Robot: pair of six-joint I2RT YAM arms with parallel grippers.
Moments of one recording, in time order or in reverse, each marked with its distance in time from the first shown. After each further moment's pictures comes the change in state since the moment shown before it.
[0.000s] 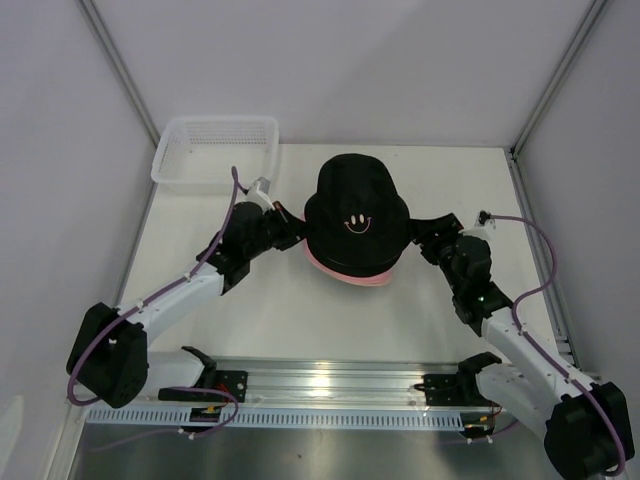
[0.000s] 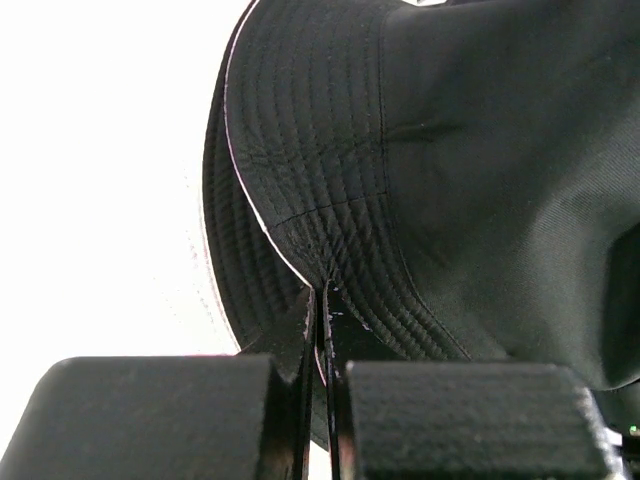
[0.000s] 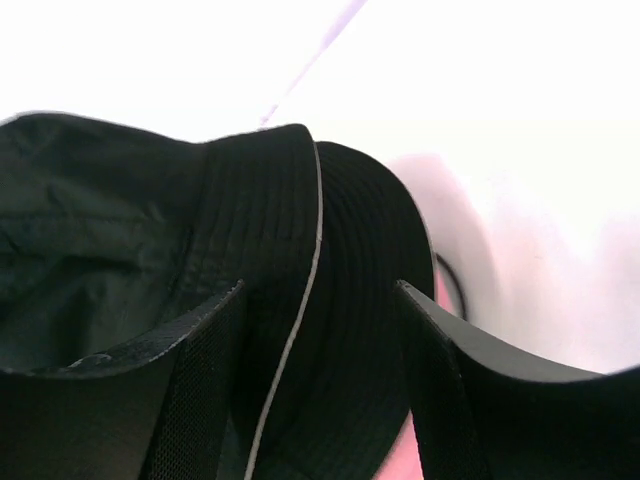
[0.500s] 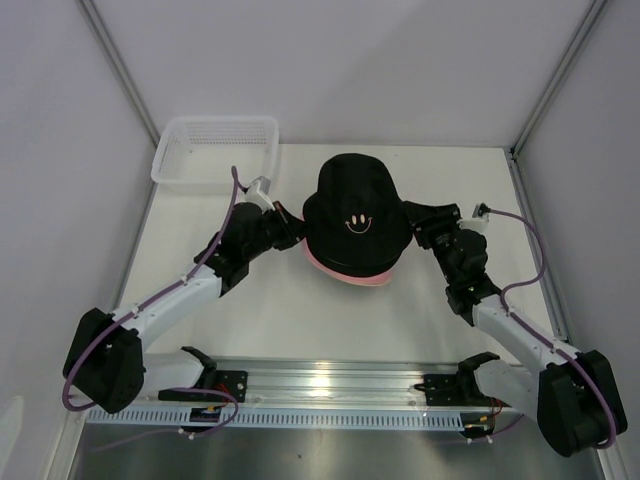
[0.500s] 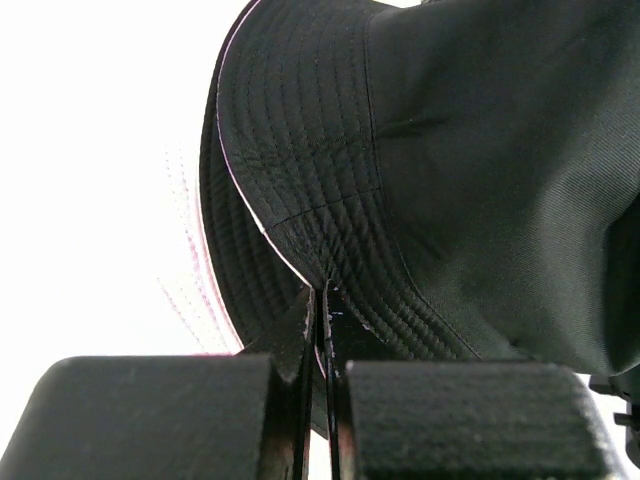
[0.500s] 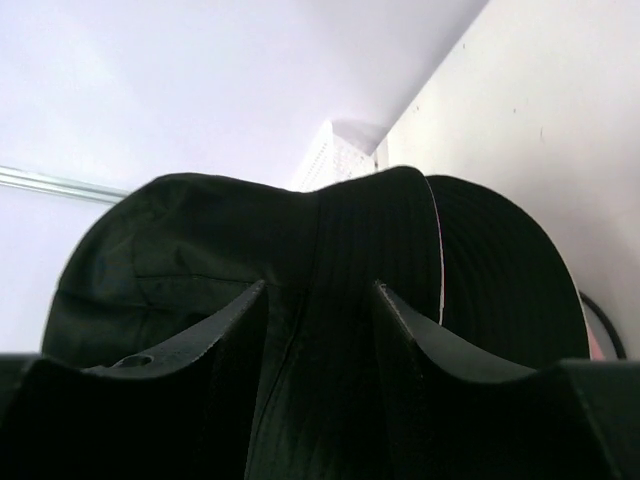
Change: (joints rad) left arm -0.016 -0.031 0.004 -0.021 -0.032 0.060; right arm -0.012 0.148 0.003 0.321 -0.039 0.225
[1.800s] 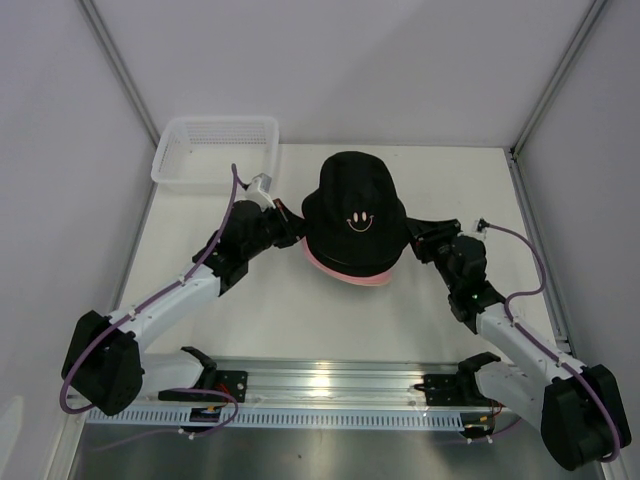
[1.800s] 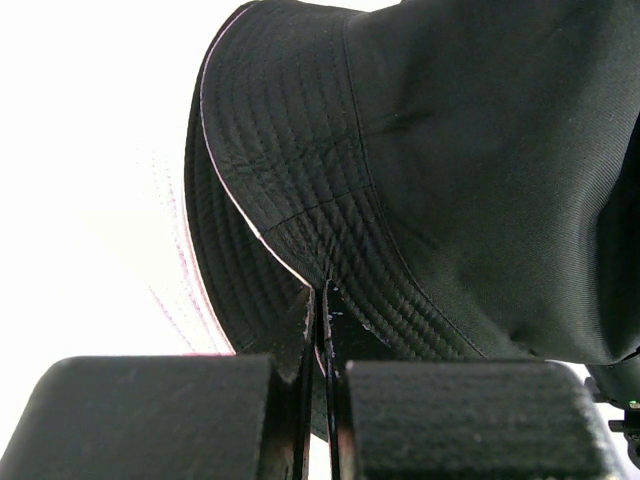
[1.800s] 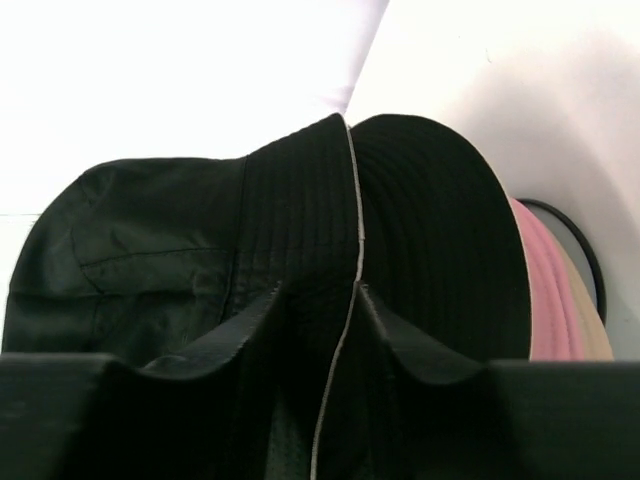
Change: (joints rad) left arm -0.006 -0.013 0.026 -0.023 -0.003 0.035; right arm 0.003 -0.058 -0.038 -0.175 -0.033 0.180
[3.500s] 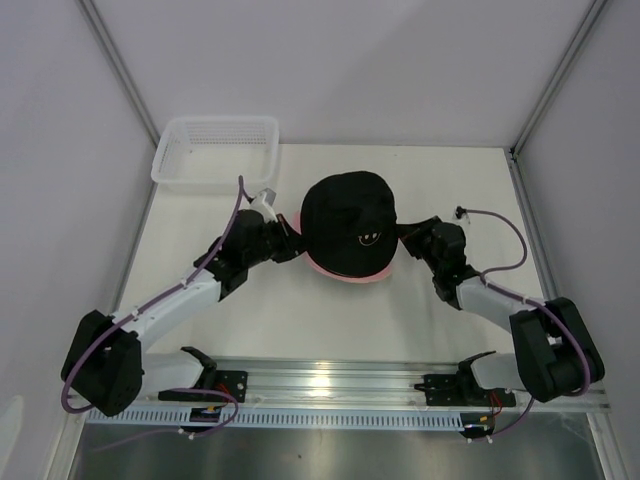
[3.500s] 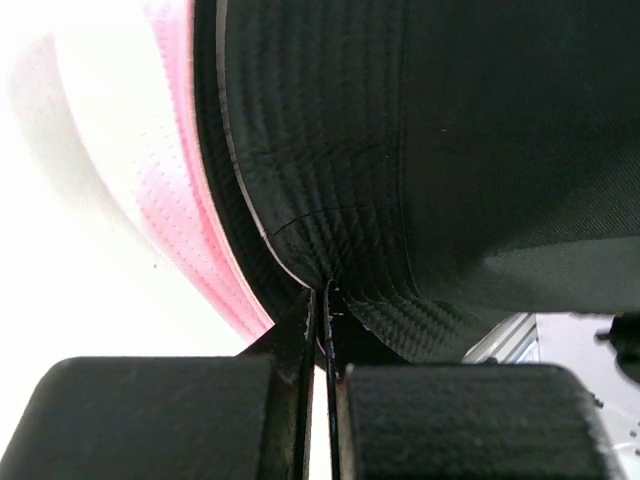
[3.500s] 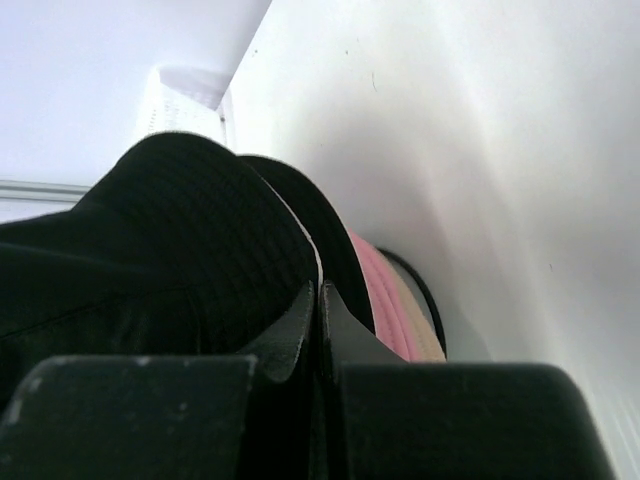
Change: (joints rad) left arm 0.012 0.001 -0.065 -0.077 0.064 0.006; right arm -0.021 0.337 0.038 0.152 0.001 -0.261
